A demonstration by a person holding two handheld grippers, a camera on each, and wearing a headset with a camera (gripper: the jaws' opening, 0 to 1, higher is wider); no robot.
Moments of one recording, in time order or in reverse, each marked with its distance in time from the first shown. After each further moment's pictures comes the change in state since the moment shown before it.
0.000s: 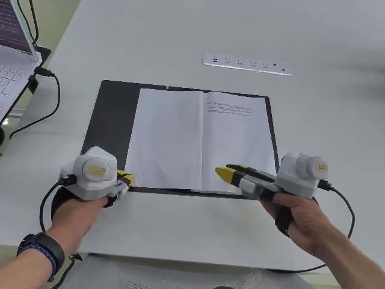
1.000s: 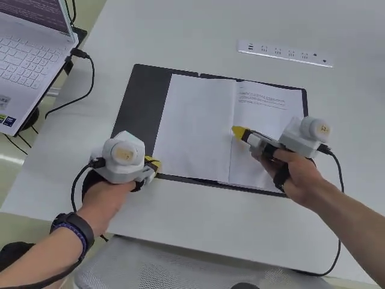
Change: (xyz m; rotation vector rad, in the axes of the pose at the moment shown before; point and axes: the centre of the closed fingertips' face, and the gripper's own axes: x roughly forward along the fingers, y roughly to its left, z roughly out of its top) left arm -0.002 -0.001 -0.001 -0.025 -0.007 -0.008; right arm 0.082 -0.031 0.041 0.120 -0.072 -0.012
